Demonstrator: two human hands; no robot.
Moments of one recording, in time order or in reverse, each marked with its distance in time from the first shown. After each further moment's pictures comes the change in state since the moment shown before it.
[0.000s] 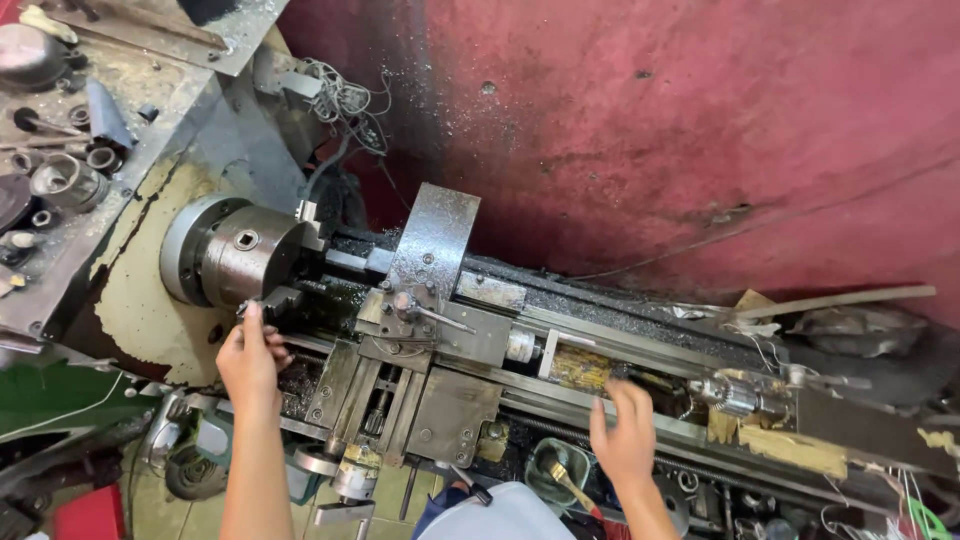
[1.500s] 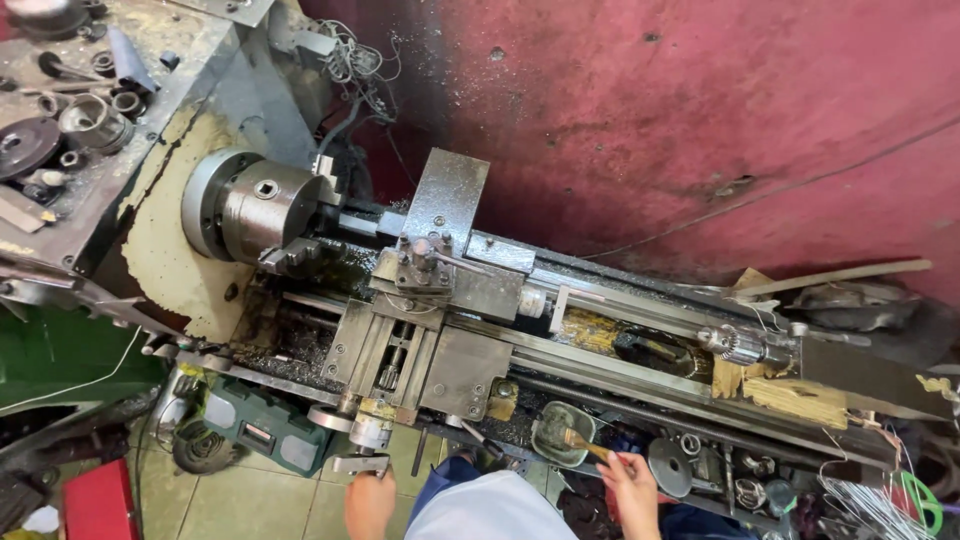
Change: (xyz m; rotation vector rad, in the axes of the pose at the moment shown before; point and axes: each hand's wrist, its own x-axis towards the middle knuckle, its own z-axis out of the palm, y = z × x) left_hand -0.143 -0.309 -0.106 1.171 -0.335 -0.192; right_hand -0.217 0.054 0.019 0.742 -0.018 1.285
